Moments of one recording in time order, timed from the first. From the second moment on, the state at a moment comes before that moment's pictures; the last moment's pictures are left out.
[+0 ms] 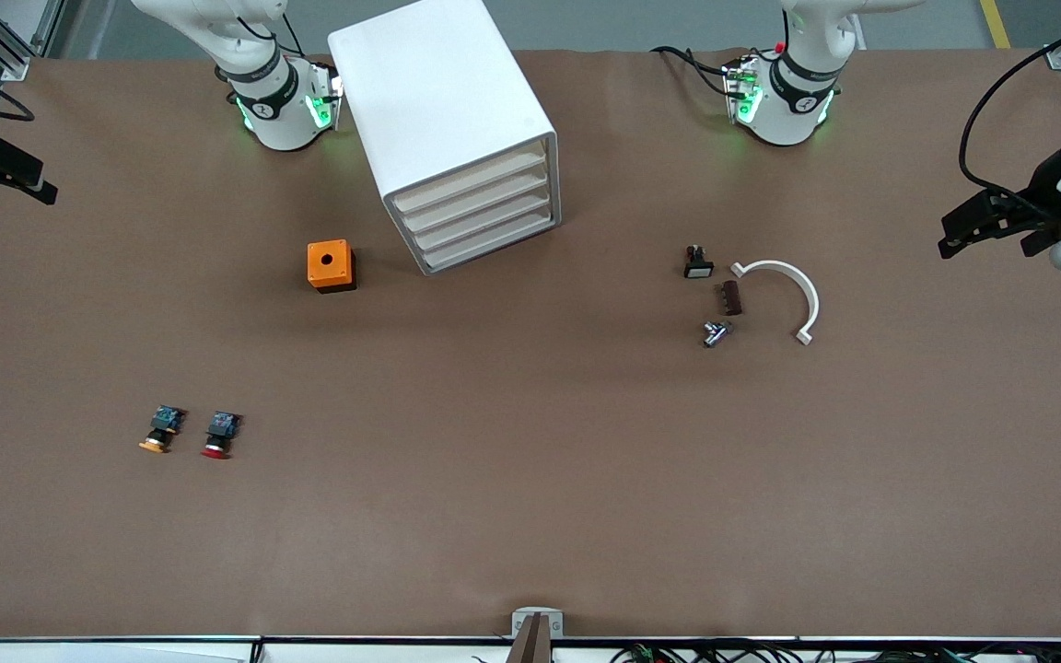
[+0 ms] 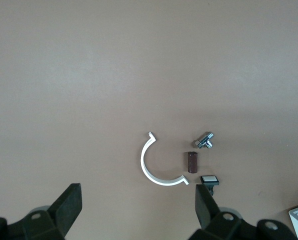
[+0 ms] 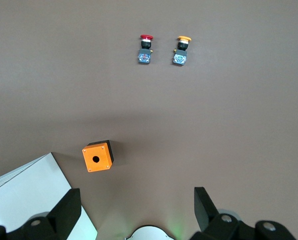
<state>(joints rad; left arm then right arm) 0.04 -0.03 -0.09 -1.63 -0.01 1.61 -0.06 -0.08 -0.11 -0.03 -1.61 0.04 1.43 -0.06</state>
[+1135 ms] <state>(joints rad) 0.03 0.17 -0.09 -1.63 -0.01 1.61 -0.08 -0.08 -0.11 -0.04 -1.62 0.04 1.43 -0.06</state>
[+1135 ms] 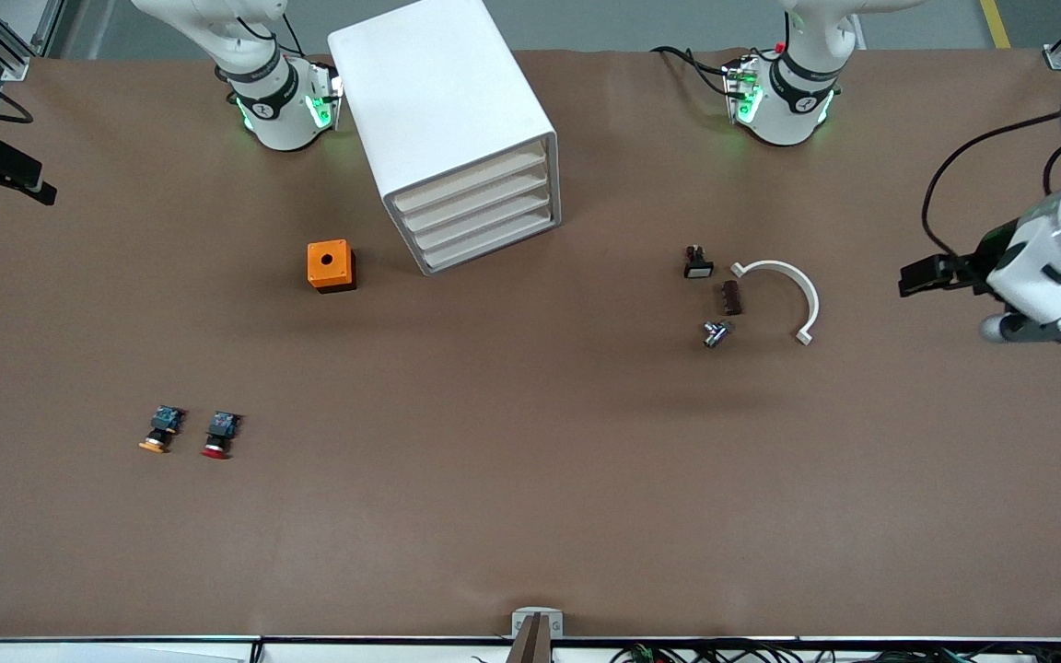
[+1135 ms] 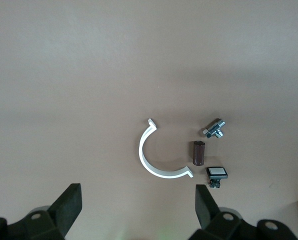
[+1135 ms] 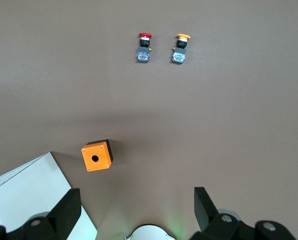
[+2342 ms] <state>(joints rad) -0.33 0.57 -0.11 -1.46 -0.16 1.65 -1.02 -0.08 -0.11 -0.04 -1.62 0.04 1.44 -0.06</state>
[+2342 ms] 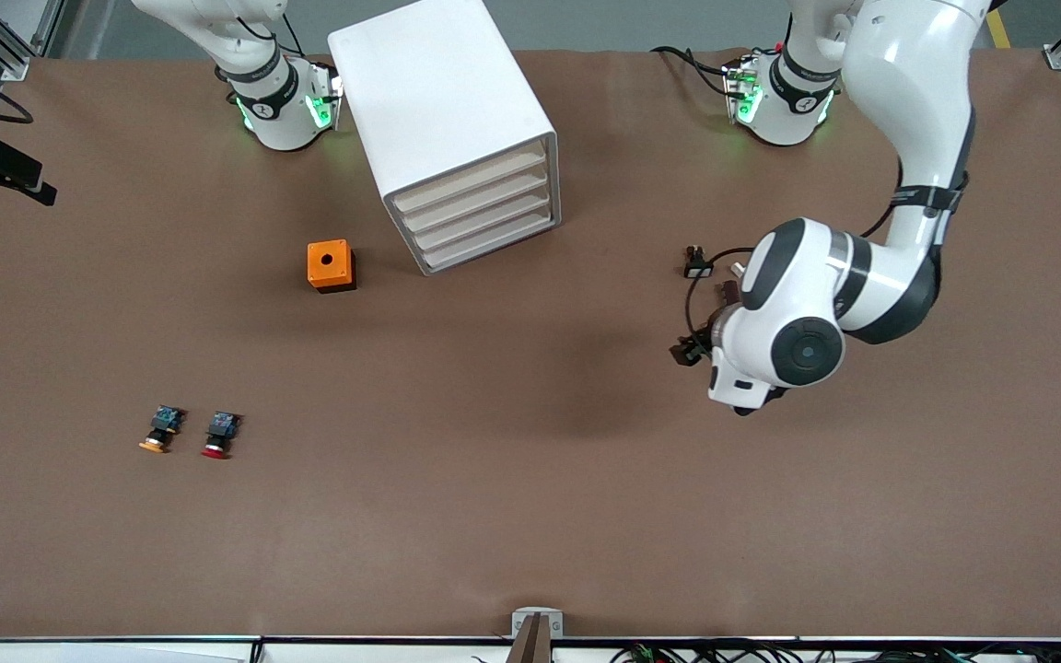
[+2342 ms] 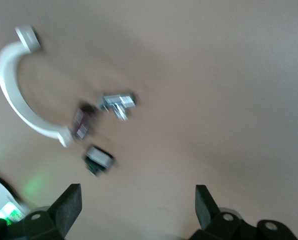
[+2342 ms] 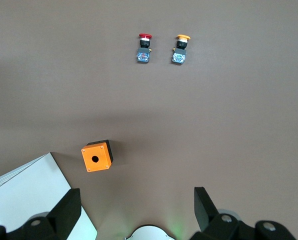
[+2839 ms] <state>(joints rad) -0.40 0.70 -0.11 -1.35 -0.37 1.64 -1.48 -0.08 -0.11 -0.03 -1.62 0.04 1.46 -0.06</state>
